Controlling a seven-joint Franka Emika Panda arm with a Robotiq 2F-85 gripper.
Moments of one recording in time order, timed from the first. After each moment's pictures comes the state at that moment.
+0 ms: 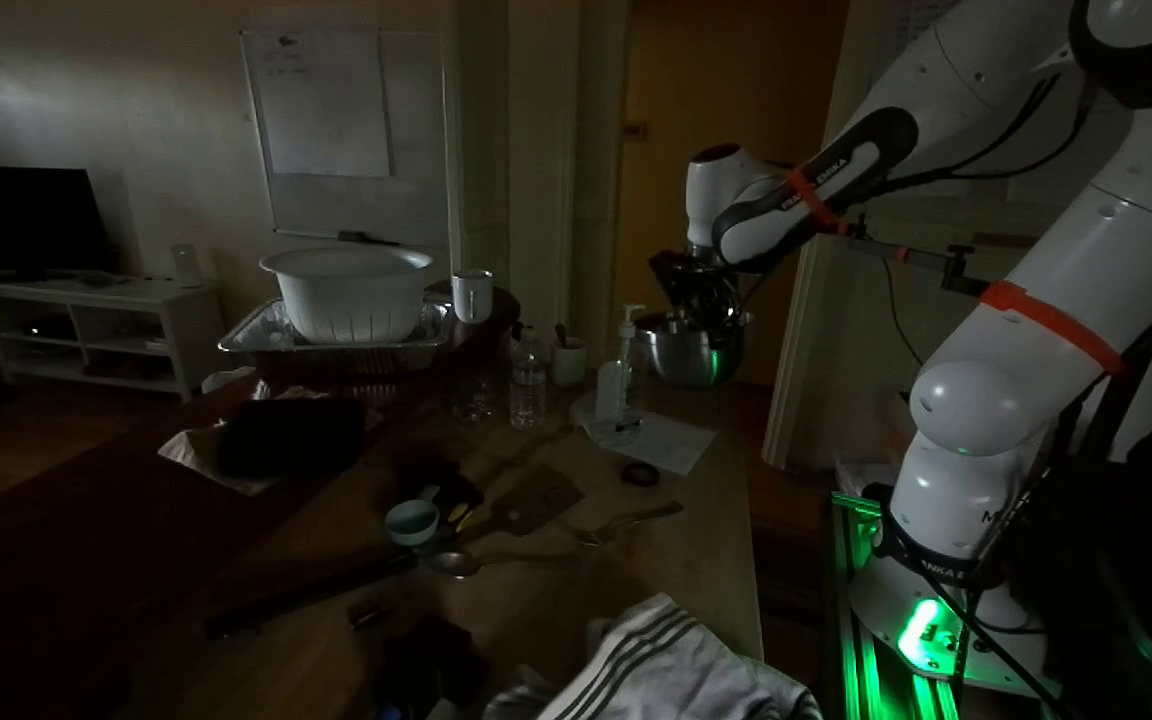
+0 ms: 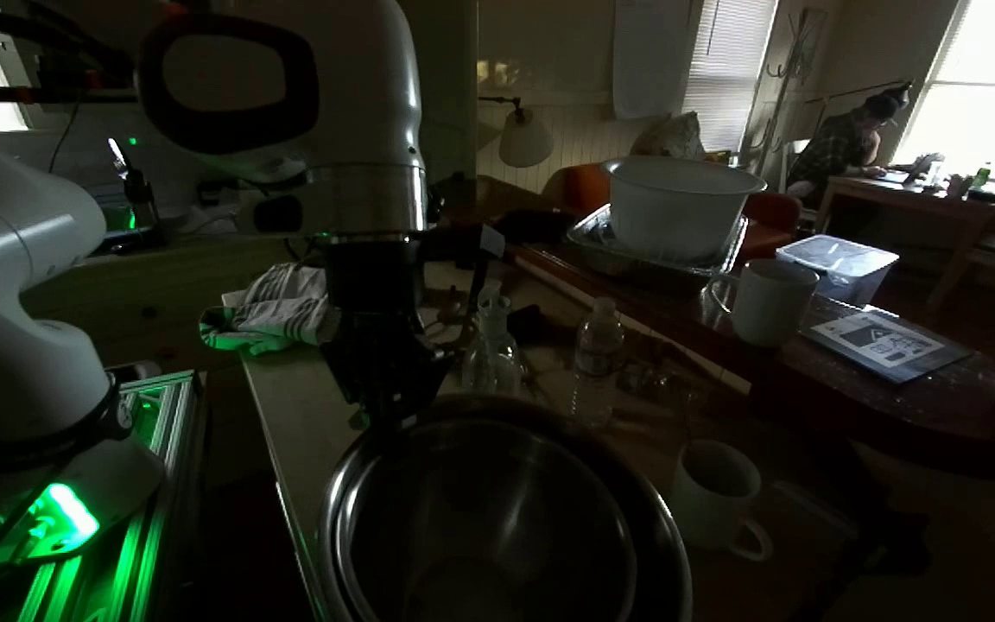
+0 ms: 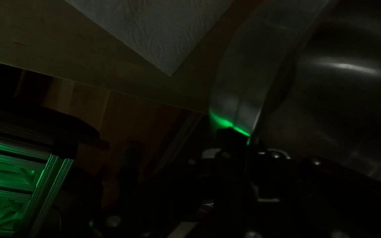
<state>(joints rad) -0.43 -0.37 -0.17 -2.62 -0.57 2.33 2.37</state>
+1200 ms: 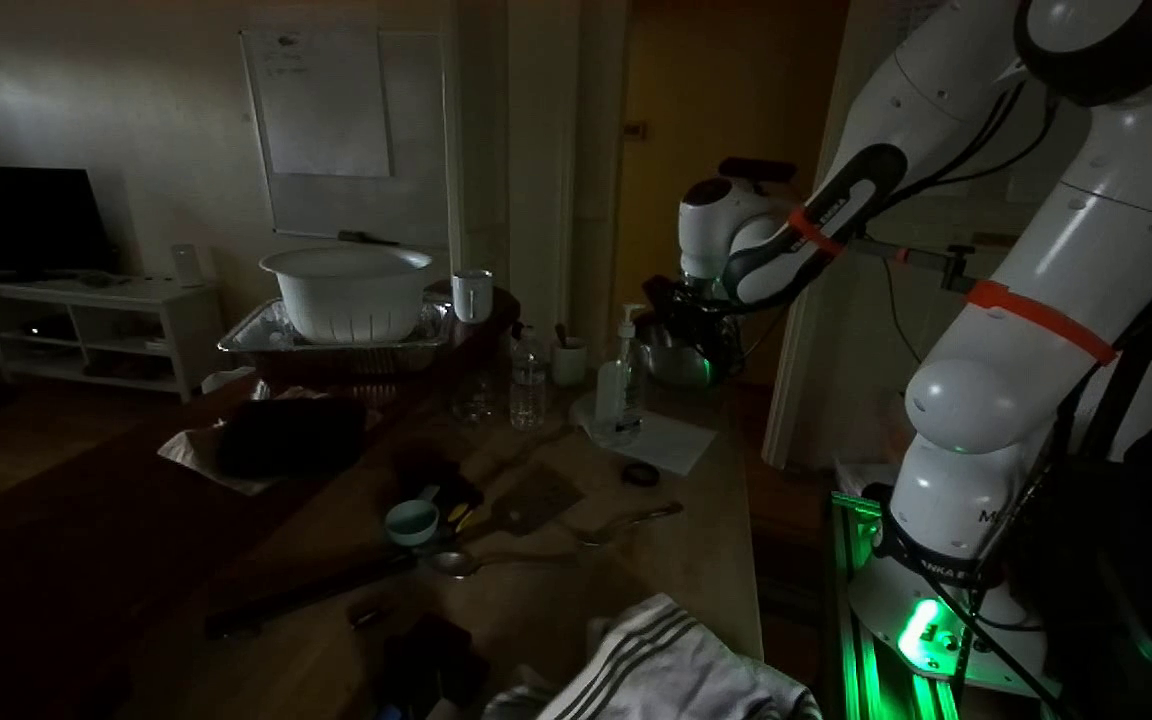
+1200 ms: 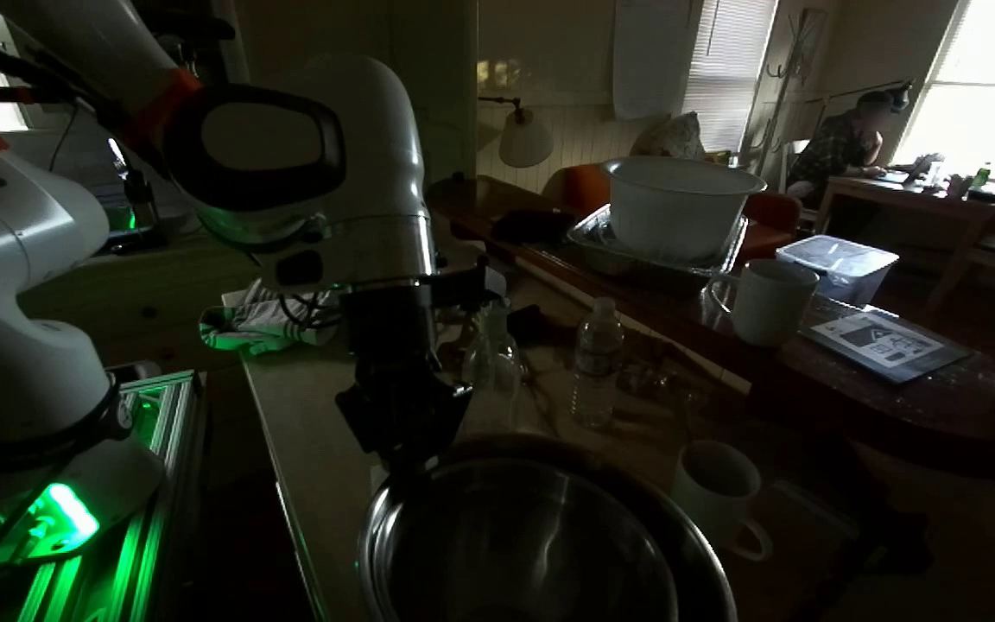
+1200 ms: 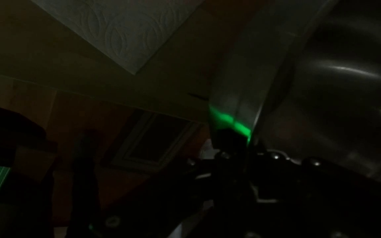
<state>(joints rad) -0.48 -0.27 -0.15 -2.64 -0.86 2.49 2.54</state>
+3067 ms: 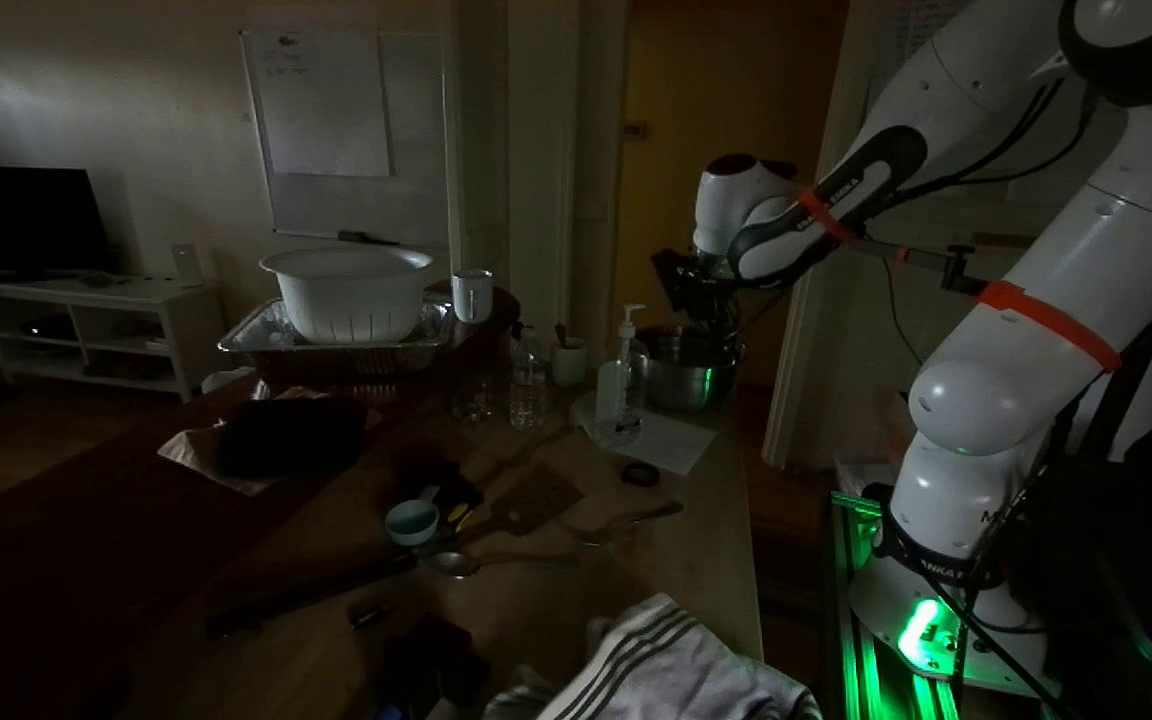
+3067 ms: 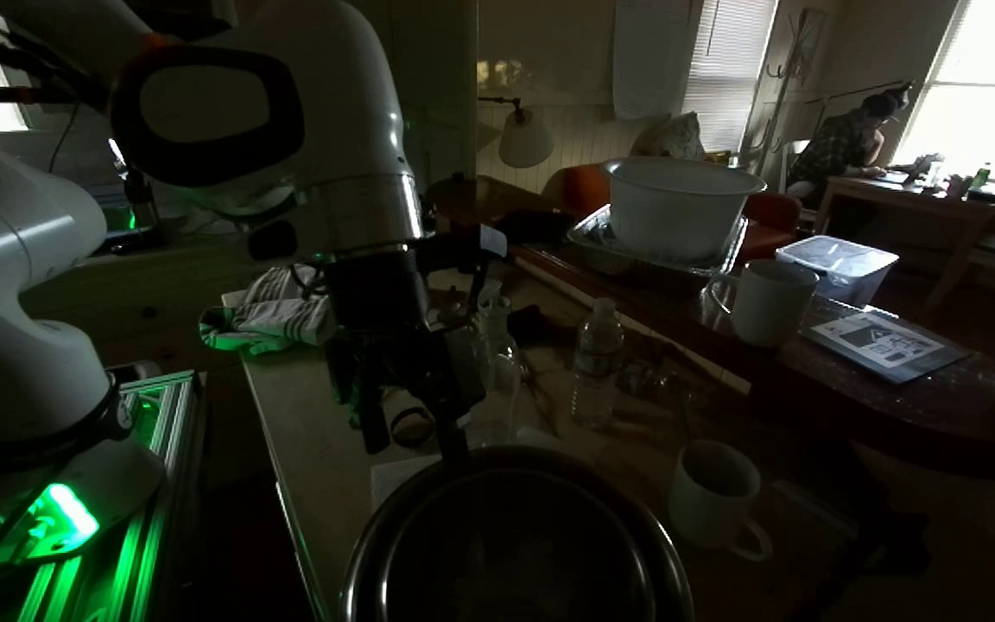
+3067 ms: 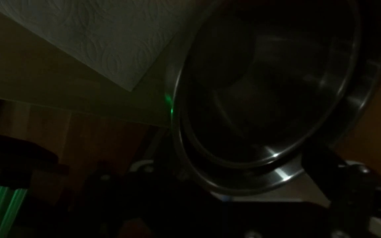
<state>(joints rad) -0.44 -0.36 -0.22 -2.65 -0.71 2.51 2.47</state>
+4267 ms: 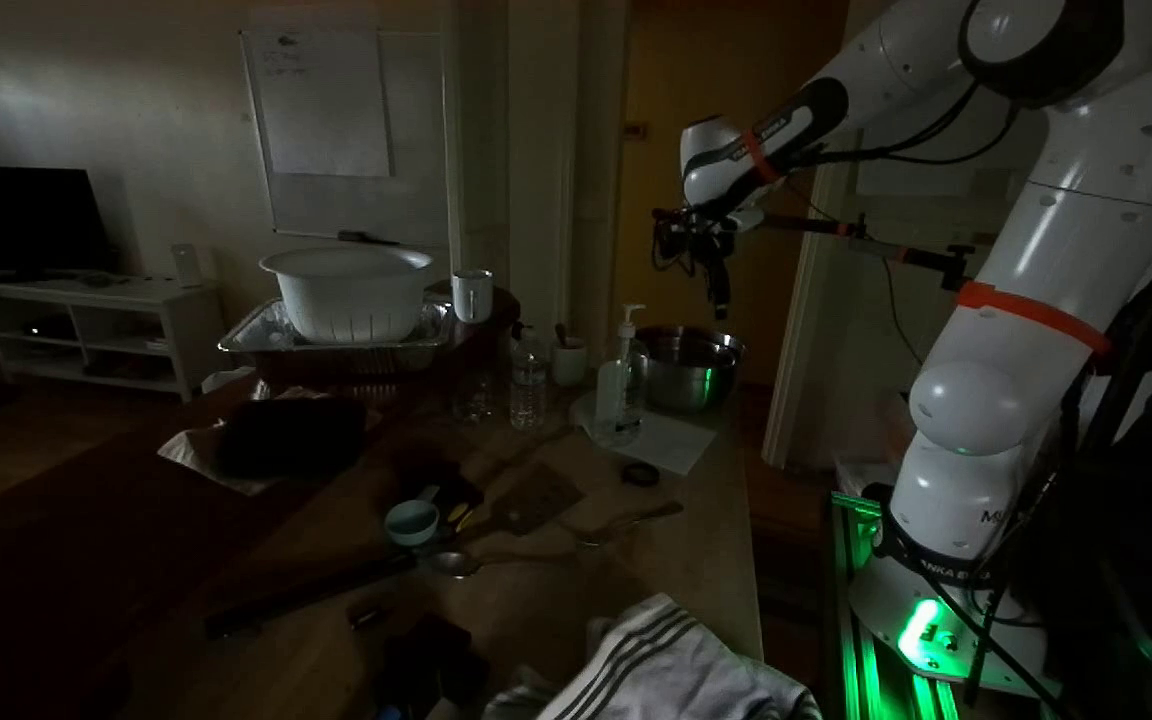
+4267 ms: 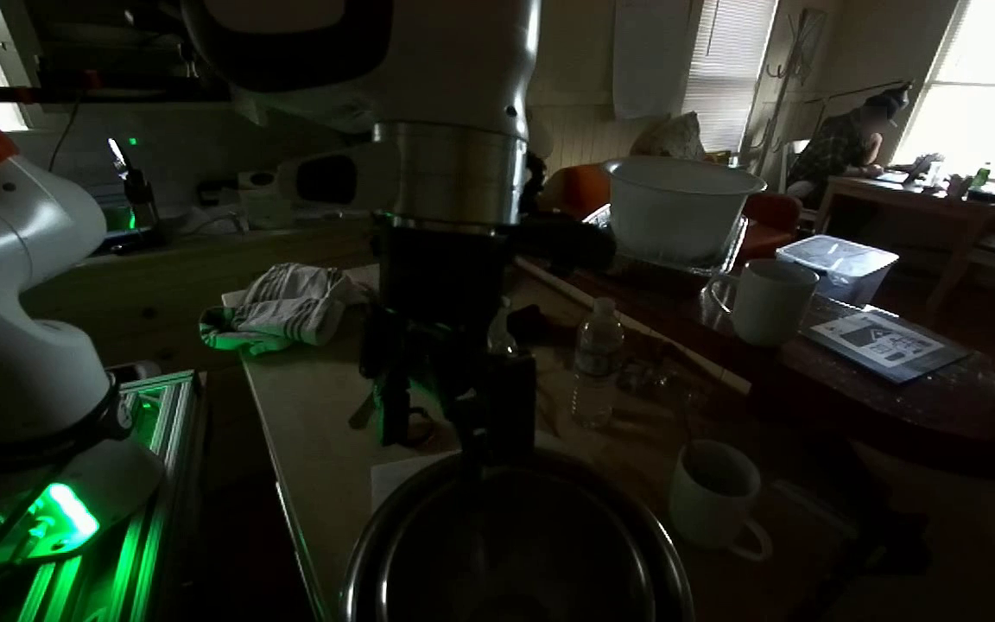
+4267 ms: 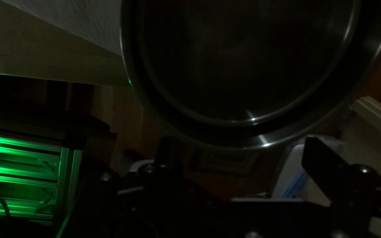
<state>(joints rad) -0.44 -0.15 -0.28 -2.25 -0.36 2.10 2.27</state>
